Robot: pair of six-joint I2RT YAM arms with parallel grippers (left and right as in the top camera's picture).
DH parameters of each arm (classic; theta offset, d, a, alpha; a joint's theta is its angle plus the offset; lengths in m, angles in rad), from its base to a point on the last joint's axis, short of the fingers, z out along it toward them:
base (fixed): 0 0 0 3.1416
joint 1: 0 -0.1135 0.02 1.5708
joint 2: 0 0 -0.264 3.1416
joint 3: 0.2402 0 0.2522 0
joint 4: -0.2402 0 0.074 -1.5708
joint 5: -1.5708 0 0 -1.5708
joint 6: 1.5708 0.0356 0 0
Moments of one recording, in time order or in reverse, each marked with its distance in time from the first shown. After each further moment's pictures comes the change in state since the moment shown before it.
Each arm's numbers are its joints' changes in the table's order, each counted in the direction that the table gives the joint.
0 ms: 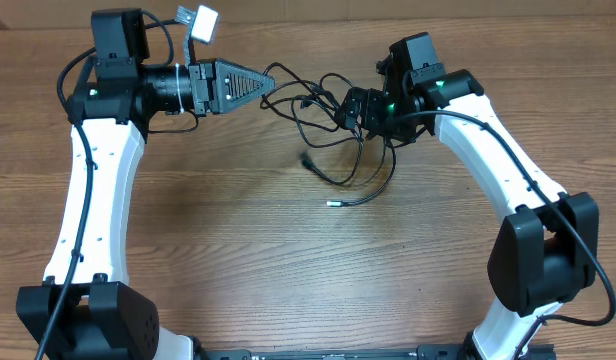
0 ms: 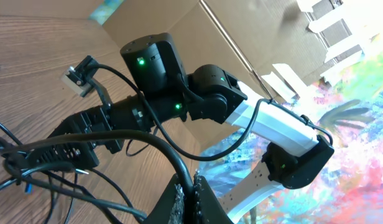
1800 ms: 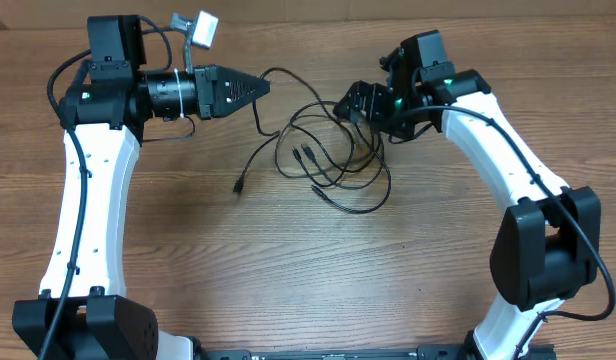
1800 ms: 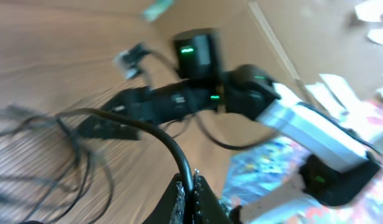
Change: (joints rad) left arm -0.003 -0.029 0.015 -0.121 0.174 0.043; right arm 0.050 0.016 -0.014 0.057 0.151 0.003
